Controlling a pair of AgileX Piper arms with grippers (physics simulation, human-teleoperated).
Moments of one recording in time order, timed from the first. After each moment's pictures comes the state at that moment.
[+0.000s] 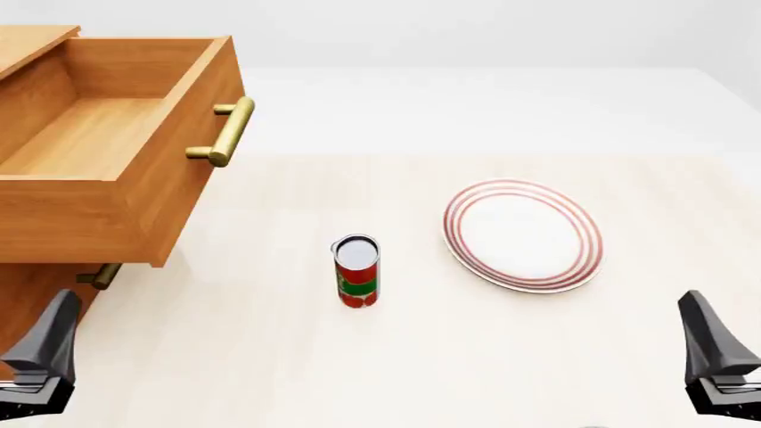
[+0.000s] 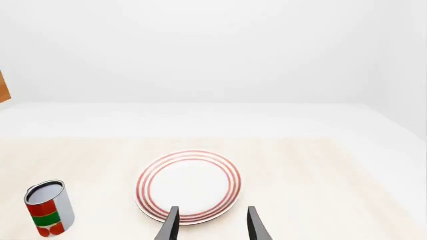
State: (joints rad) left arm 0.00 0.01 -0.01 0.00 0.00; right arm 0.00 0.01 0.00 0.00 0.00
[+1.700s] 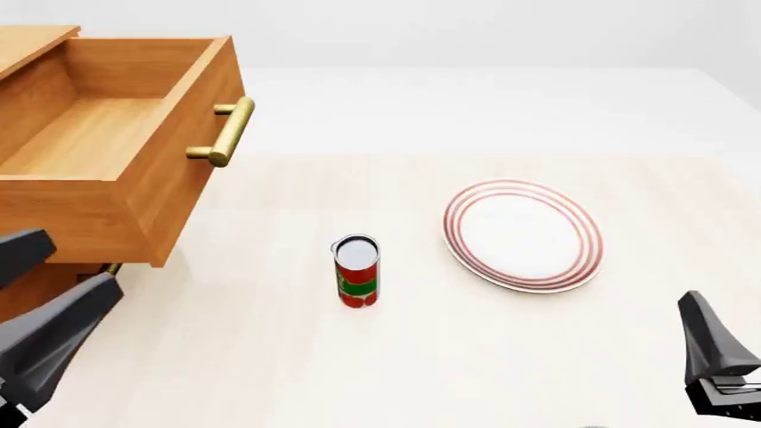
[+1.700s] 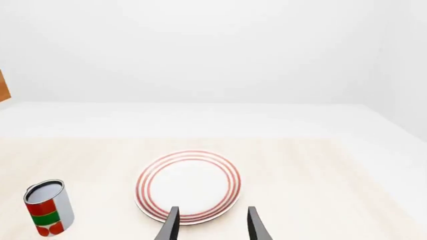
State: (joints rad) left arm -0.54 0.21 -0.42 0.35 0.03; right arm 0.00 0.00 0.00 0.00 -0.01
